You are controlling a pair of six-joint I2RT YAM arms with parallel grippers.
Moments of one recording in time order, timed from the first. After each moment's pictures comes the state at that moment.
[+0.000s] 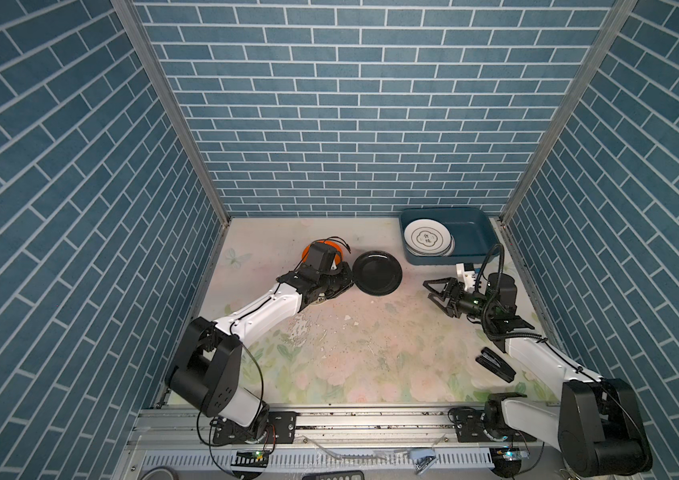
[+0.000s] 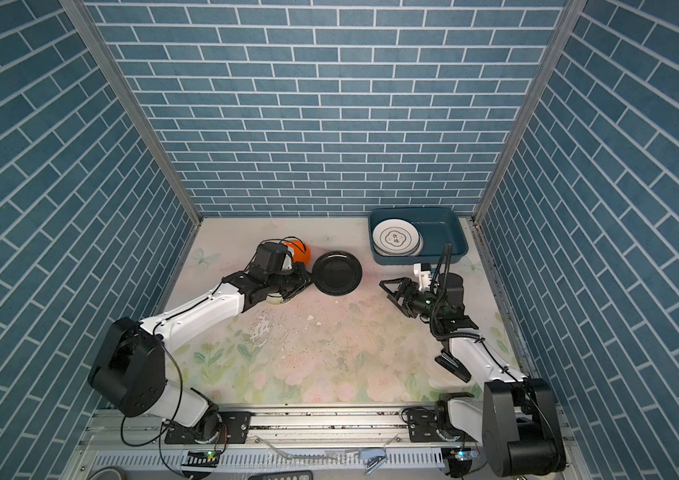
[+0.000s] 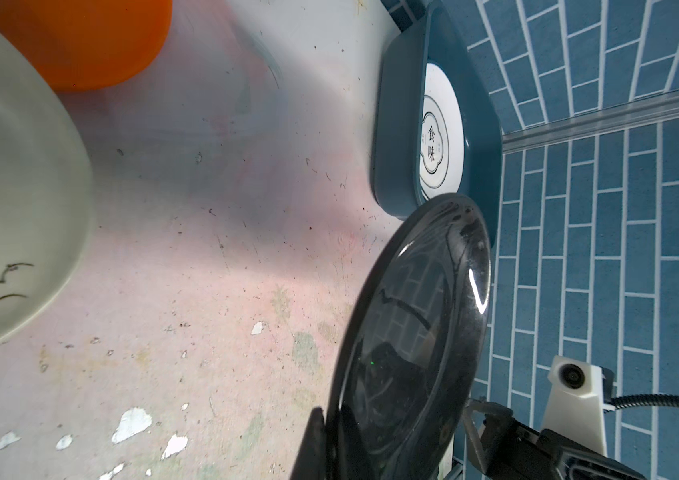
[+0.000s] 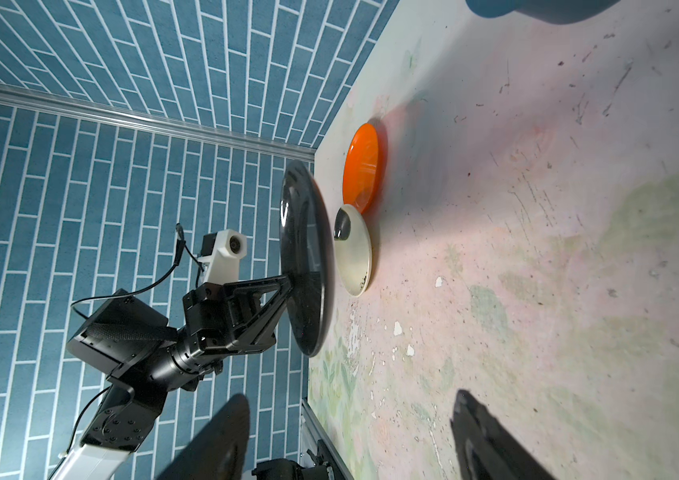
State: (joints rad) left arm -0.54 1.55 1.05 -0.19 0.28 -0.99; right arm 0.14 1.16 0.49 0.27 -0.86 1.00
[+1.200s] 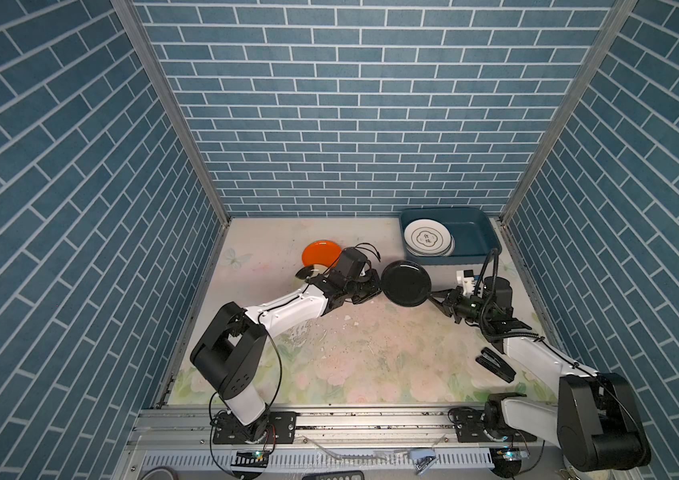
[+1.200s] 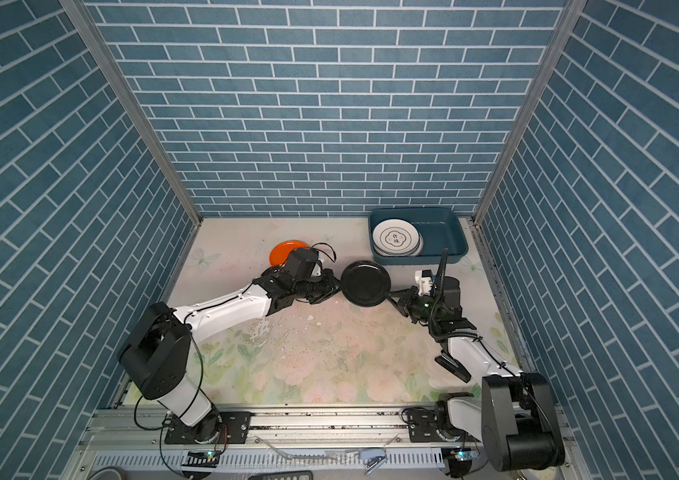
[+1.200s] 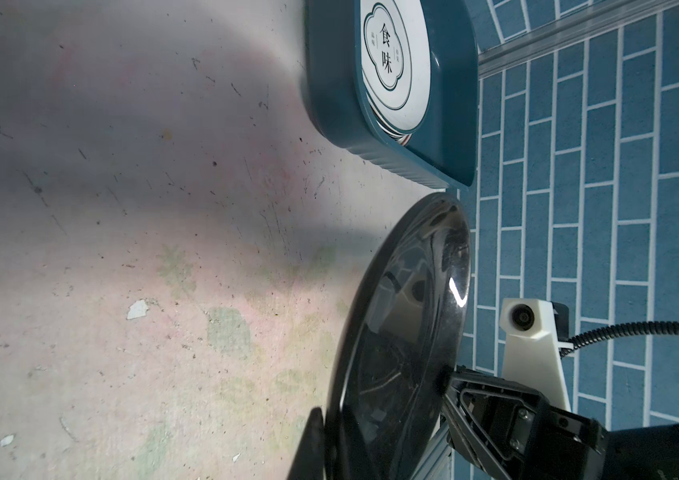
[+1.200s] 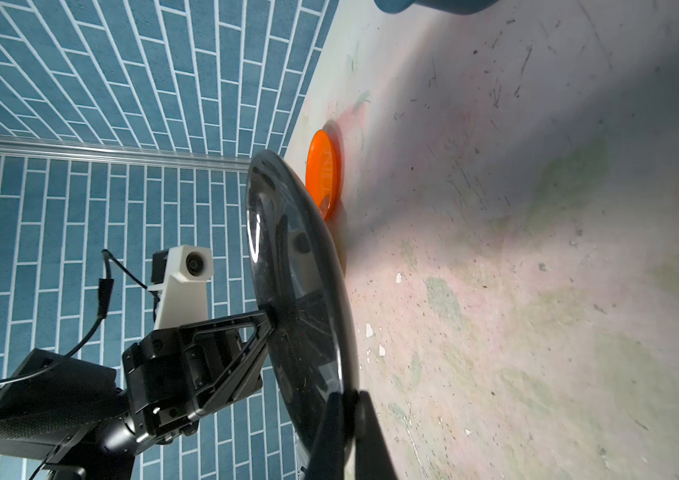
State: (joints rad) left arm -0.70 1.66 1.11 -0.08 0.27 -1.05; right arm 0.14 1.19 0.47 0.21 -0.78 1.02
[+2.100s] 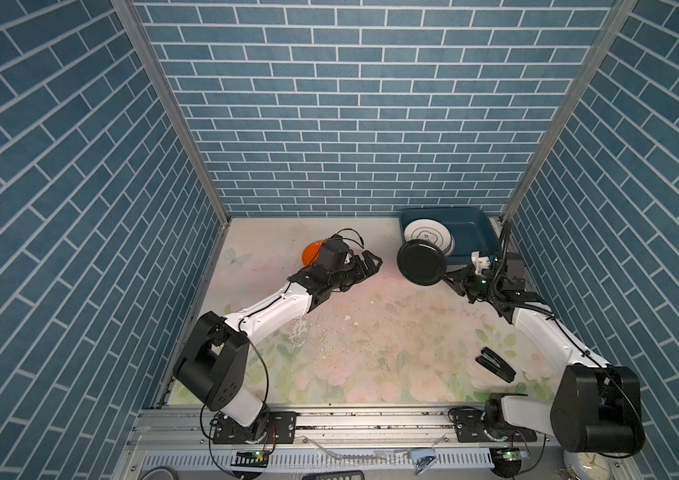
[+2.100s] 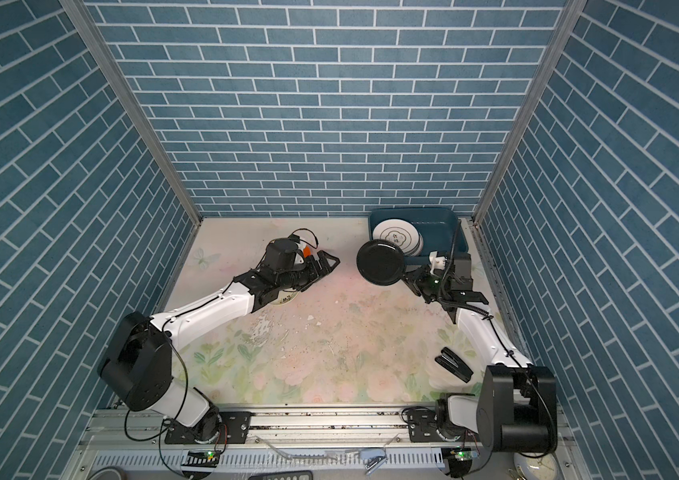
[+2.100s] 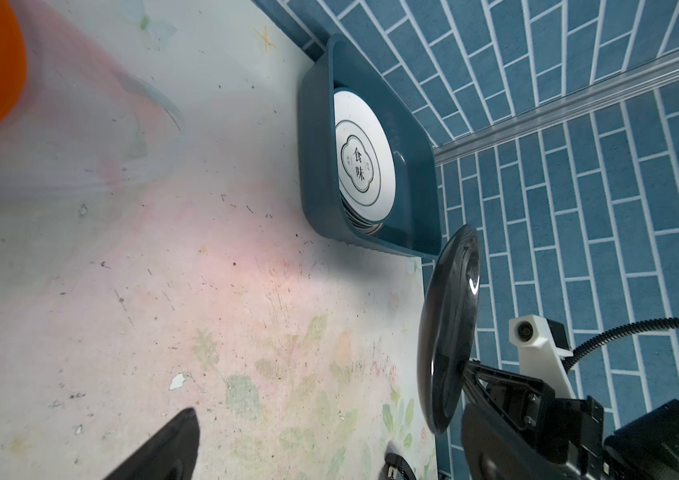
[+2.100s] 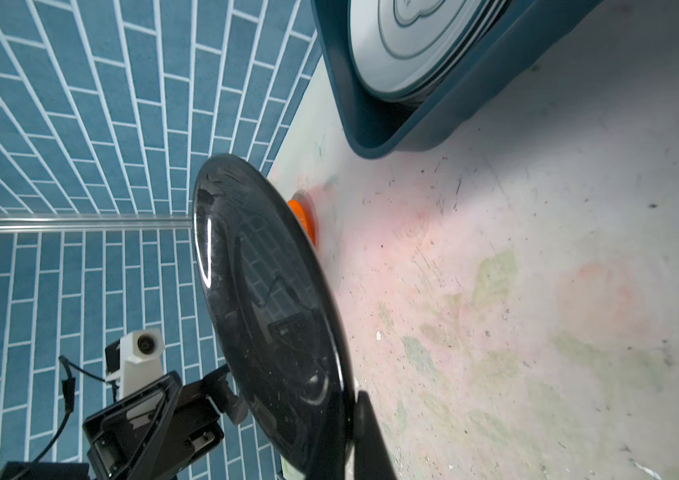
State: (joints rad) left arm -0.59 1.55 1.06 -0.03 0.22 -0.98; right arm 0.03 1.27 0.80 -0.19 -0.67 0.88
